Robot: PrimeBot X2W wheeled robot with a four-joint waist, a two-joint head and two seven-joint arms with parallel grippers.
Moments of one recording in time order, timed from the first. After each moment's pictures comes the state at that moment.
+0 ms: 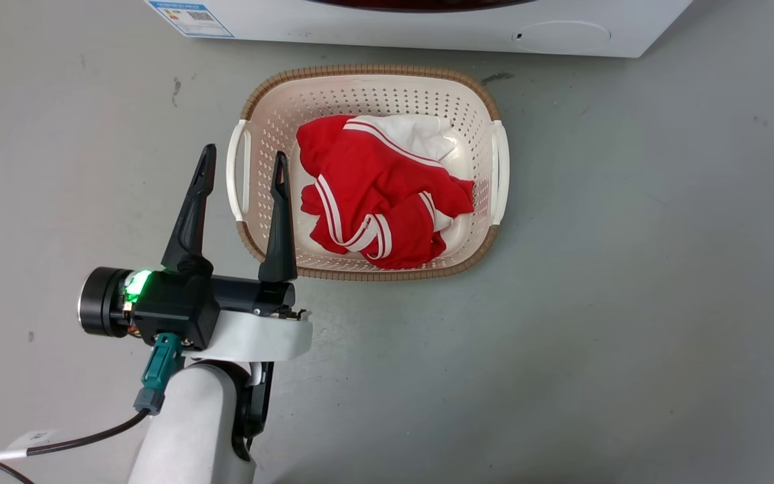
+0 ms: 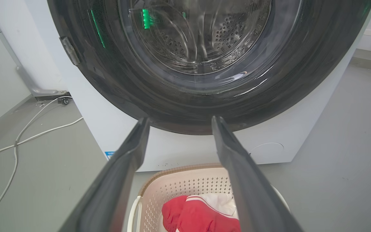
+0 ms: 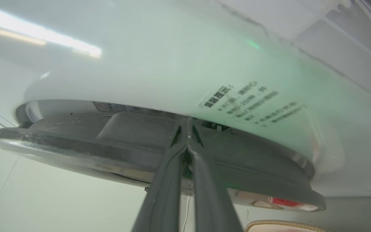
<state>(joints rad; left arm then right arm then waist) -0.30 0.05 -0.15 -0.04 -0.05 0.05 -0.26 -1.25 -0.34 0.11 0.70 1.45 0.13 0.33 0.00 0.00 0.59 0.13</state>
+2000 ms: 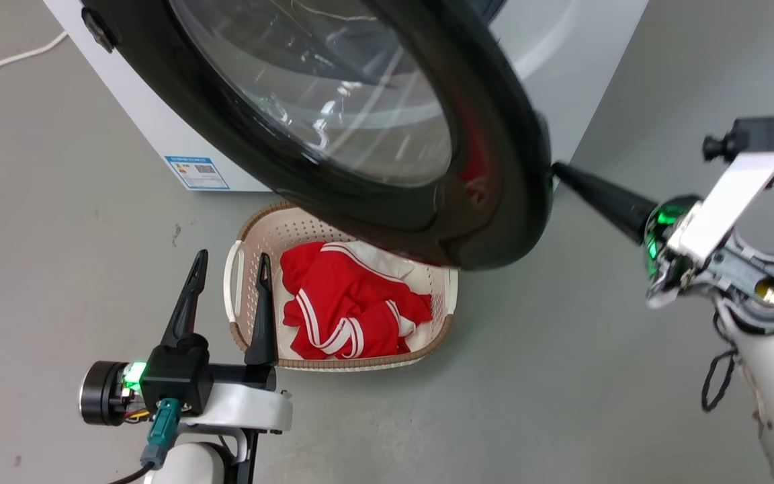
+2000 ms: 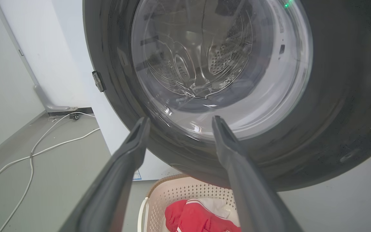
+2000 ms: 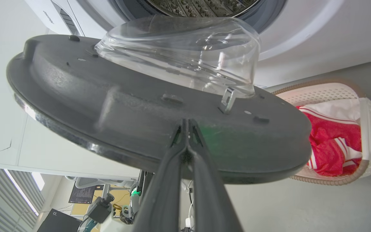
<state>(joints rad) -0.11 0.05 -0.10 0.01 -0.02 0.04 -0.26 -0.63 -0.32 0.28 0.35 1.57 0.13 0.57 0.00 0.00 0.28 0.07</state>
